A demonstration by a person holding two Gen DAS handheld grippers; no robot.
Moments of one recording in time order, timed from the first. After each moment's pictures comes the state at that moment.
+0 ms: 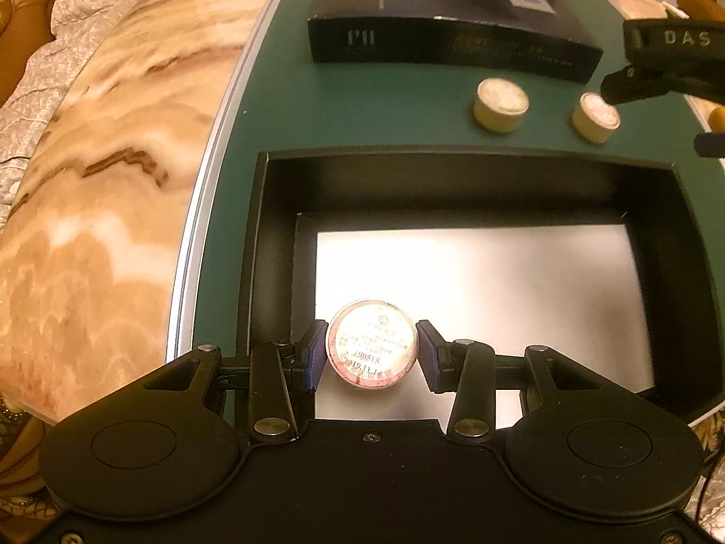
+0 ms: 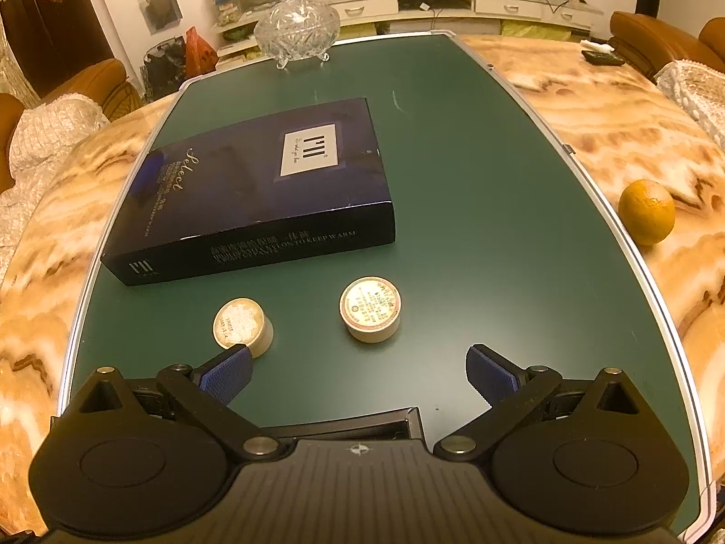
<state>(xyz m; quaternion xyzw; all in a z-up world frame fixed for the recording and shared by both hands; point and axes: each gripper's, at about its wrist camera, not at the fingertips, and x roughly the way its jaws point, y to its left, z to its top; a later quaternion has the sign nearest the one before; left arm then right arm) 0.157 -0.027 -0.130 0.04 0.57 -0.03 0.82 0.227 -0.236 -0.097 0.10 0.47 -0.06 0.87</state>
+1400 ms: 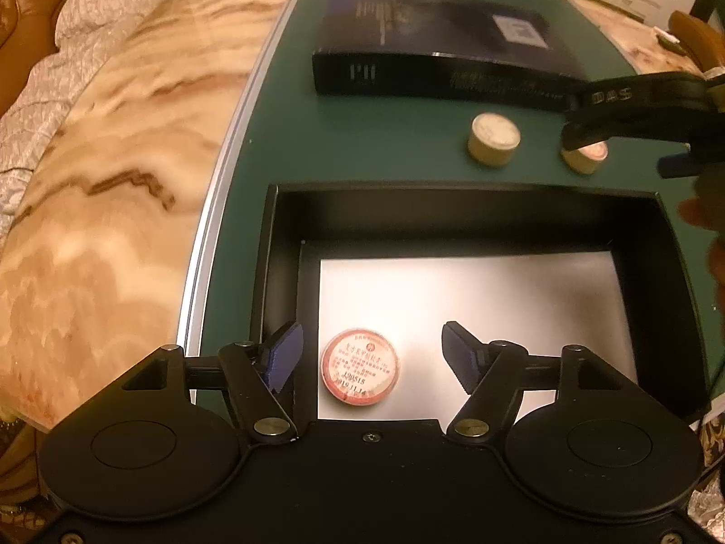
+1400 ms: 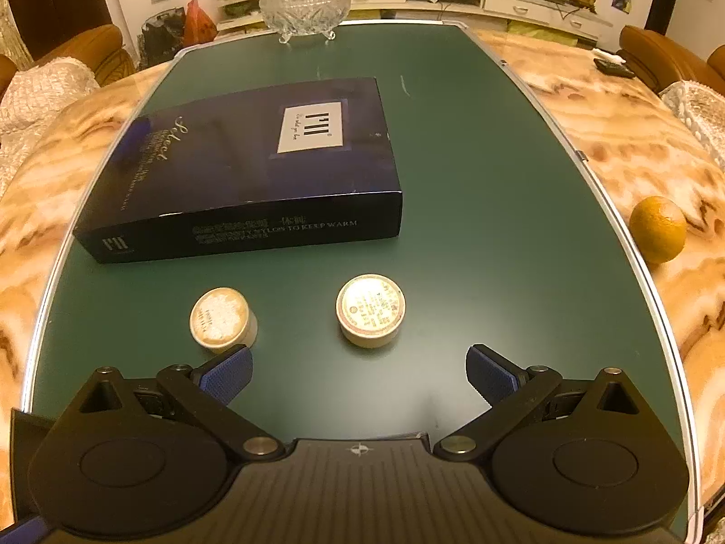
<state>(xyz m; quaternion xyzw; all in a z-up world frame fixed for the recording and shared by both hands) 0.152 -0.023 -0.111 0.02 0.53 -0.04 0.85 0.251 -0.224 -0.117 0.05 0.49 -0.06 0.87</state>
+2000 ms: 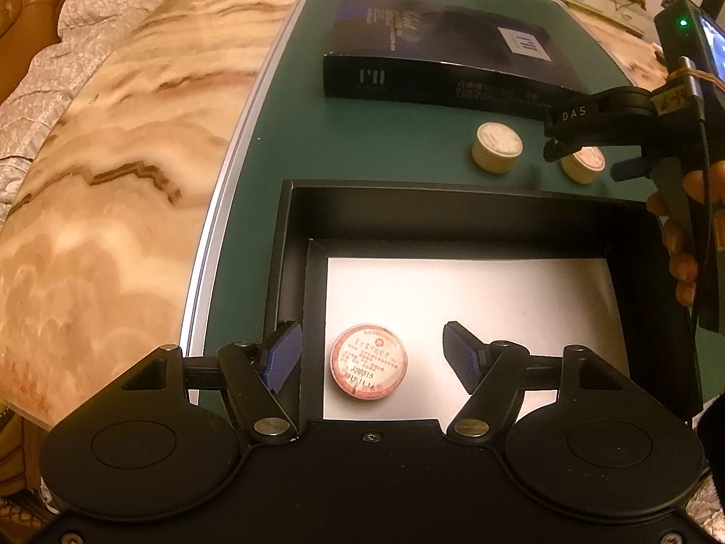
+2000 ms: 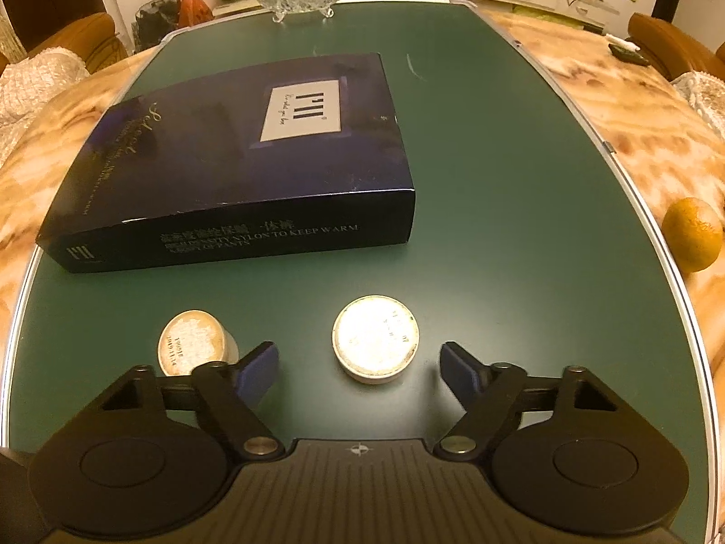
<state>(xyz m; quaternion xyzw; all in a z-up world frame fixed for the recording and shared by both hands) 0.147 -0.010 -0.111 0.00 0.53 -0.04 0.85 0.283 -0.228 -0.145 0.06 0.51 -0.06 0.86</state>
